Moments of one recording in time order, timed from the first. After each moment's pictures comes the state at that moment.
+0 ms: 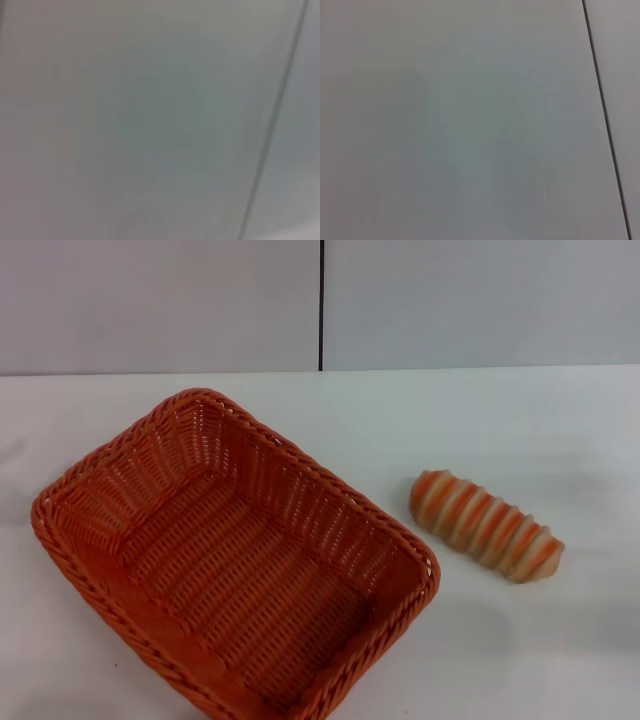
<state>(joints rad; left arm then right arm) -0.16 -2.06 0.37 1.08 1.81 1.67 -1.54 0.30 2.08 -0.17 -0.09 -1.37 -1.61 0.44</state>
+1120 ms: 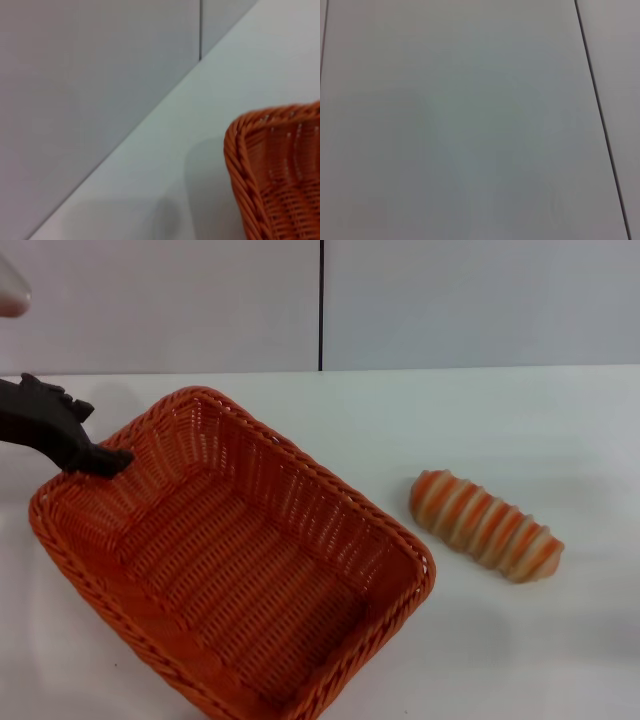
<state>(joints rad) -0.43 -2.07 1.08 1.45 2.58 1.50 -2.09 0.30 2.08 -0.16 -0.09 -1.37 -1.66 0.45</state>
